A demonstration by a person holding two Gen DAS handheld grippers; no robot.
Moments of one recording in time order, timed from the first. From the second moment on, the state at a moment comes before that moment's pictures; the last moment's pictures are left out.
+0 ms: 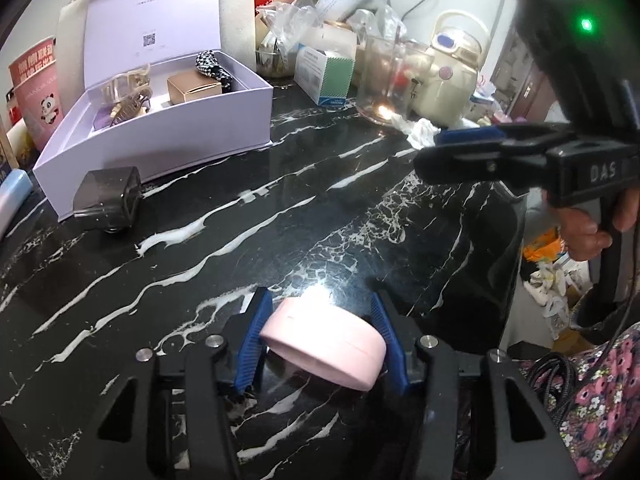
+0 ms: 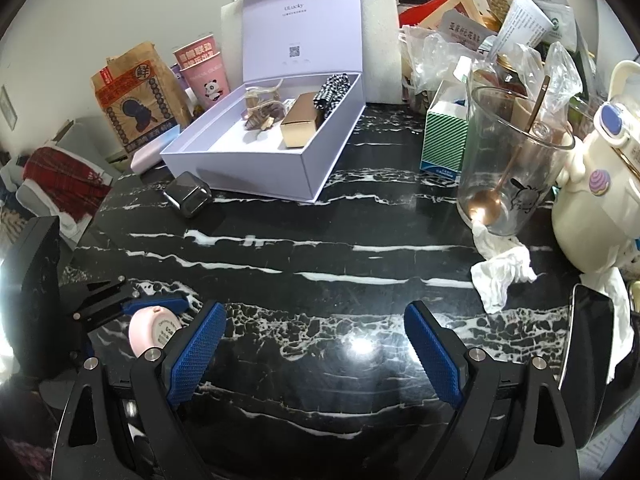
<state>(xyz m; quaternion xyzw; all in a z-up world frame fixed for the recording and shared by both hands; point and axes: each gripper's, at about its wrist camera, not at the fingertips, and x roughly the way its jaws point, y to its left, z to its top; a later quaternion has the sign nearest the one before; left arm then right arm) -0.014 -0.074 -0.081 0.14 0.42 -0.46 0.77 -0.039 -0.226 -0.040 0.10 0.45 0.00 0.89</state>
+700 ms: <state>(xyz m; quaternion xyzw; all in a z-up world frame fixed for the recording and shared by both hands) 0.047 0.017 -0.070 0.07 0.45 -0.29 0.84 0.037 -0.164 -0.048 0.06 0.44 0.11 0.89</state>
